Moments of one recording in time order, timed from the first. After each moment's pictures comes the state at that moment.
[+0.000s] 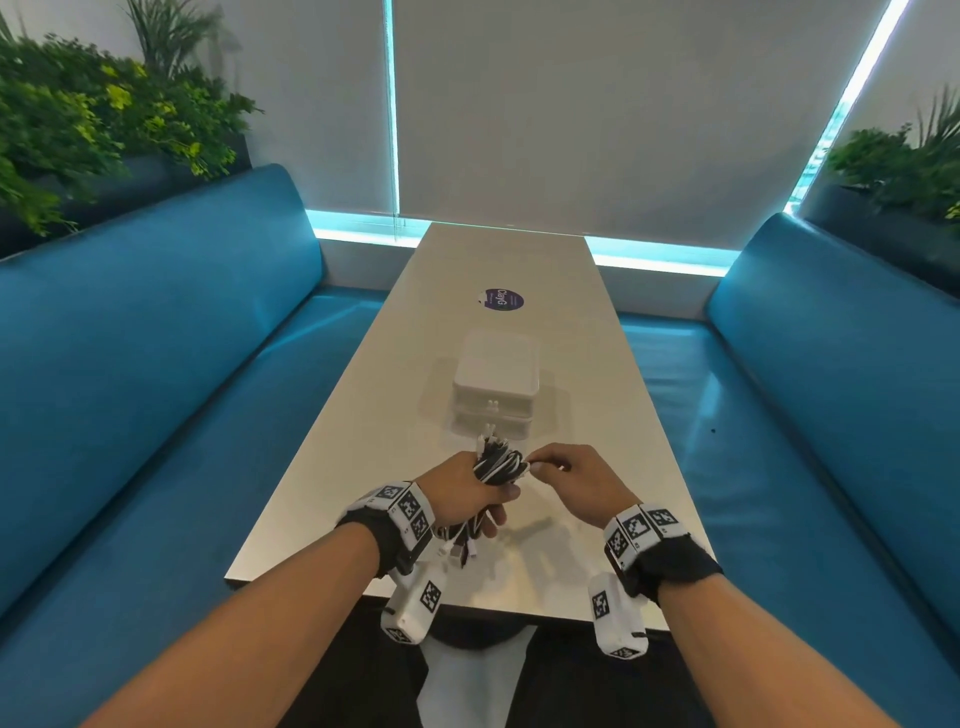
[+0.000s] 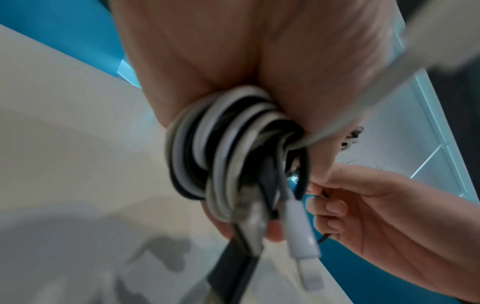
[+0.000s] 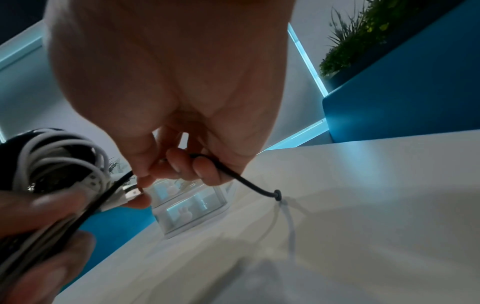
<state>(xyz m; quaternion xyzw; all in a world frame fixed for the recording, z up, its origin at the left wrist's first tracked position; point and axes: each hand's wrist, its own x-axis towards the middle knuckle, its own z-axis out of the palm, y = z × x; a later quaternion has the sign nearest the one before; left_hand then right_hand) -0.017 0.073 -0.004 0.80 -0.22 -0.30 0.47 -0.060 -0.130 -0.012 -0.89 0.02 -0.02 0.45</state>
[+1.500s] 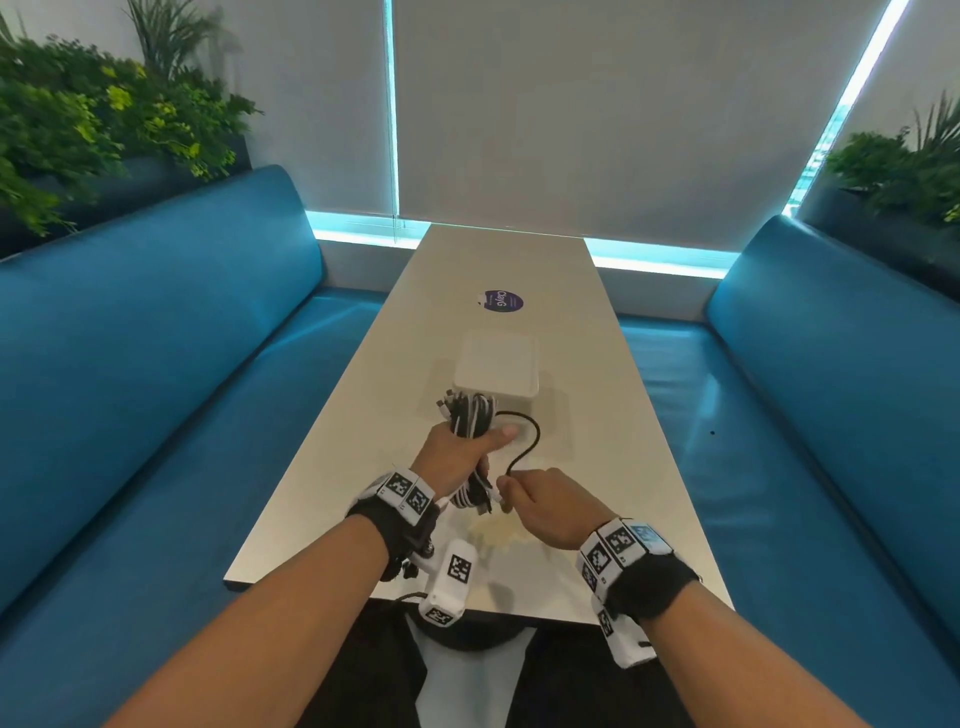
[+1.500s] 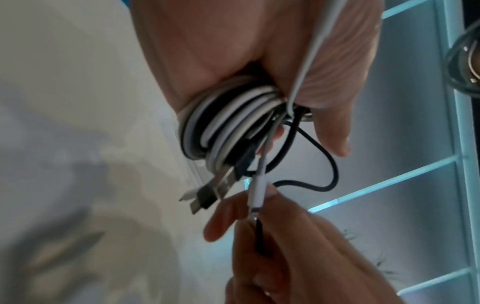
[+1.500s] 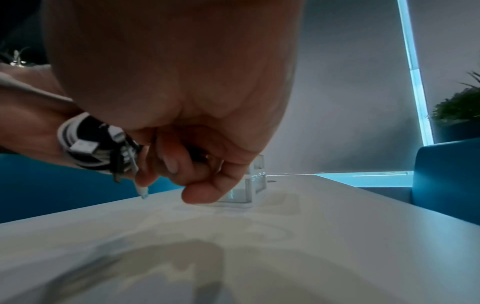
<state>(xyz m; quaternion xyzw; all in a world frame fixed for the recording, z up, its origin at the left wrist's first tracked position) -0.003 0.063 0.003 0.72 -0.06 -0.16 0.67 -0.075 -0.091 0.000 -0.96 -0.04 0.08 0.26</state>
